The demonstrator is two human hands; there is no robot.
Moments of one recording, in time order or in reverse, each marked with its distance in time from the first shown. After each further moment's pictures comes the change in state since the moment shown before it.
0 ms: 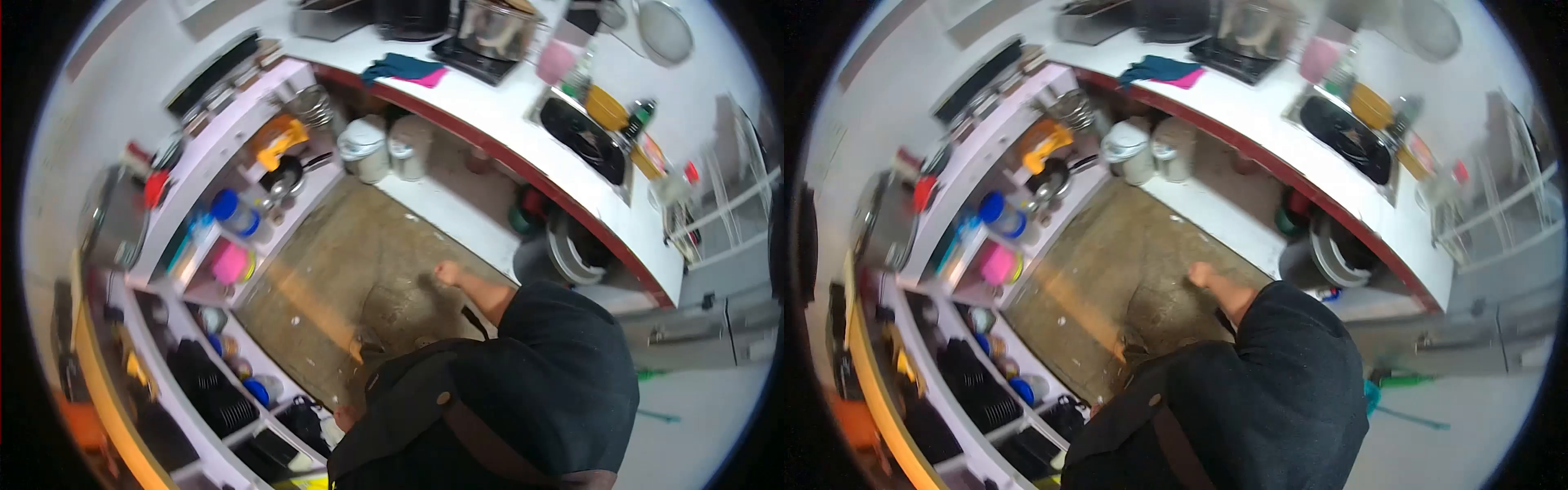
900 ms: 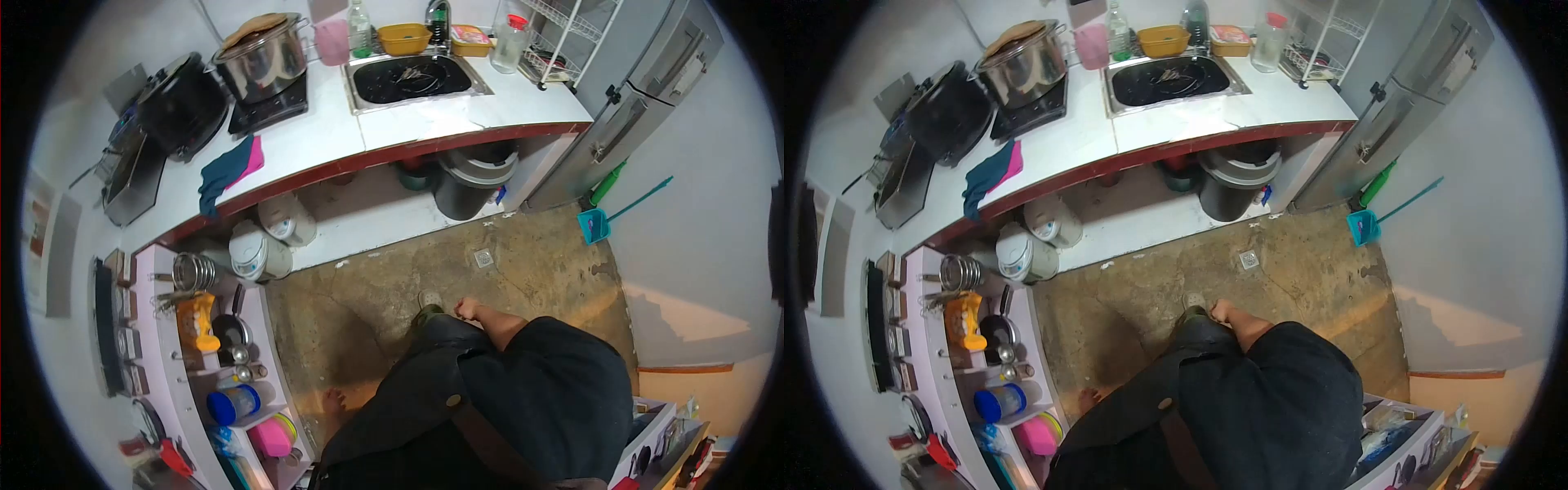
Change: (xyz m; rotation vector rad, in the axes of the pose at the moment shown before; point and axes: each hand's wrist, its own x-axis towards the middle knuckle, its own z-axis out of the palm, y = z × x) left_hand 0.297 0.333 0.171 0.889 -0.611 -0.029; right_hand -0.115 0.024 0.122 0.852 0.261 0.693
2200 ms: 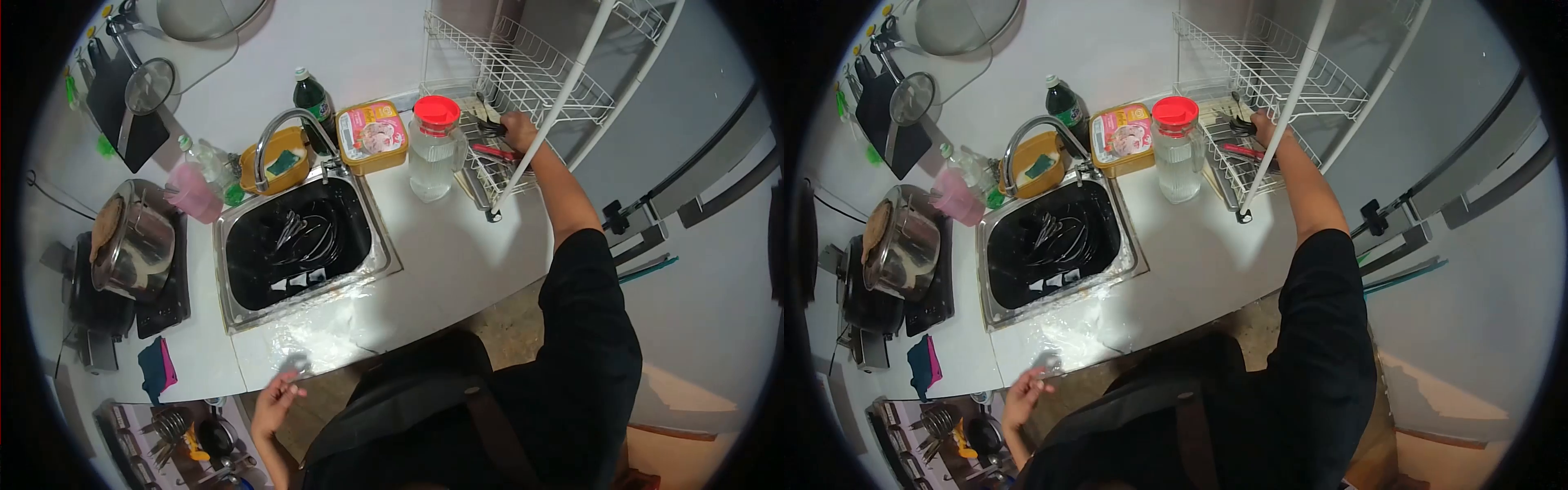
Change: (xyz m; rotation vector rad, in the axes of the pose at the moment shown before) left_hand -0.055 0.552 0.535 0.559 -0.522 0.492; right_hand 0.174 -0.124 -0.978 -0.865 1.142 -0.449
